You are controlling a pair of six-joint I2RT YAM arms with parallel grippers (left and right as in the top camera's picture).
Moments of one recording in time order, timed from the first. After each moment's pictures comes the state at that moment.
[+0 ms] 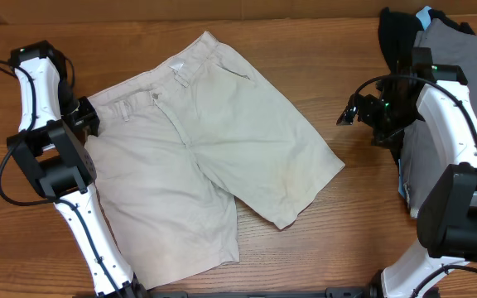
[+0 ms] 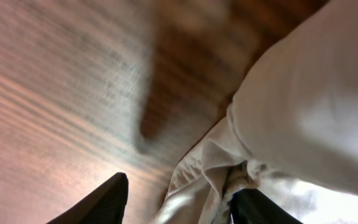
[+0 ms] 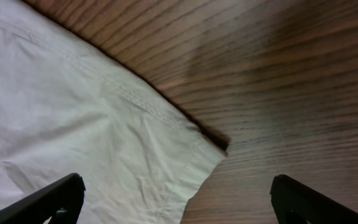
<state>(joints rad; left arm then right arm) 0.35 2.61 2.38 -1.61 -0.08 -0.29 -0.11 1.89 1.53 -1.17 -0.34 0.28</state>
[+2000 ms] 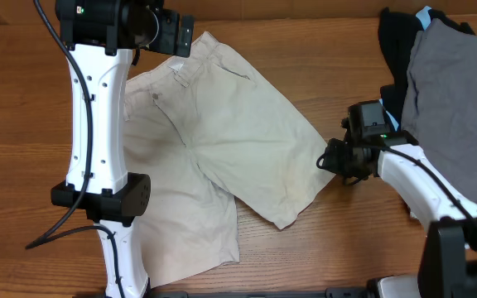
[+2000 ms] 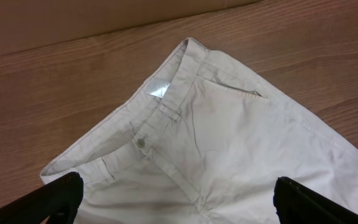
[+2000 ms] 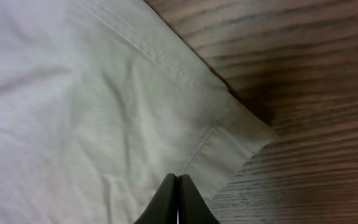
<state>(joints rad) -0.18 2.20 2.84 -1.60 0.00 0.00 0.13 1.61 0.94 -0.66 -0.18 0.42</state>
